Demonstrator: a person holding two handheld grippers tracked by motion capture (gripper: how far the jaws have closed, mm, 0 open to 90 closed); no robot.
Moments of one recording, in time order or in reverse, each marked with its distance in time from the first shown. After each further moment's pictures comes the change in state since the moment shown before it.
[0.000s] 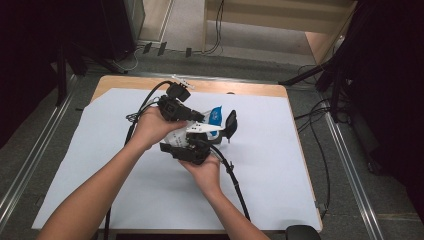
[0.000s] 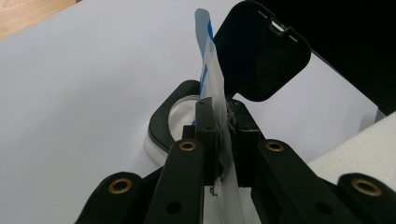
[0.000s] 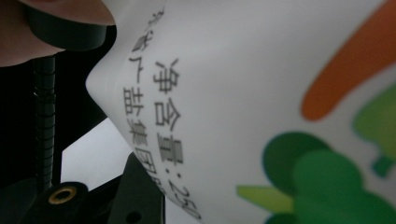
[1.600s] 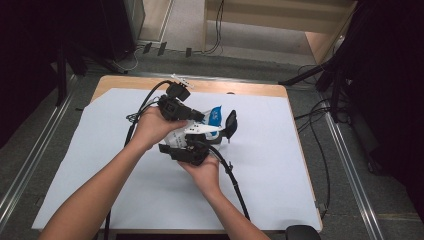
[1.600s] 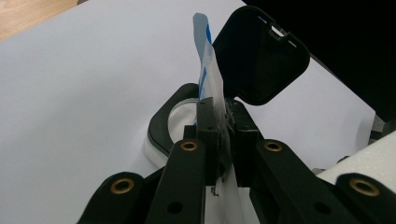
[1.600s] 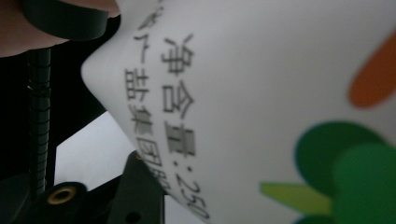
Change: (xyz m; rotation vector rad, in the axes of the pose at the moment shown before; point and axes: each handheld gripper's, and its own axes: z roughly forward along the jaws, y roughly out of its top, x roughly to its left) left arm 0.000 0.001 0.000 -0.011 -0.005 -0.014; right arm 0.002 -0.001 0.002 0.010 -0.012 -0.028
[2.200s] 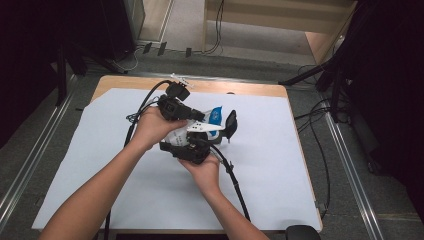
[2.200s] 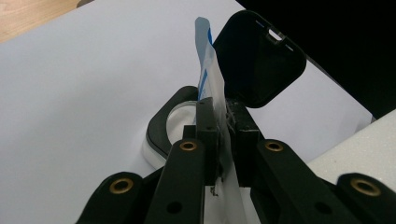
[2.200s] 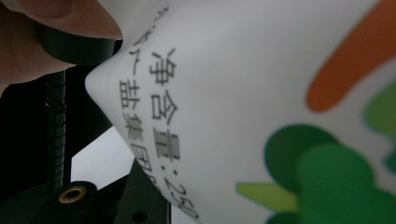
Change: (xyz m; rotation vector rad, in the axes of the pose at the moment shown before) left arm 0.000 0.000 -0.001 -0.012 -0.004 -0.003; right arm -0.002 0.003 -0.003 -0.029 0.035 0.054
